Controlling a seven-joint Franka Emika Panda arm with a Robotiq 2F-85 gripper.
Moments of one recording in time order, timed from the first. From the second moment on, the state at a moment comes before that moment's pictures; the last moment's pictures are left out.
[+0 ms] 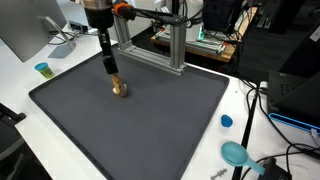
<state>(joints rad) 0.02 0.29 -0.10 -1.97 -0.13 2.40 0.64</state>
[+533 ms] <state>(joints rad) 0.01 0.36 -0.11 -1.86 -0.06 2.31 0.66</state>
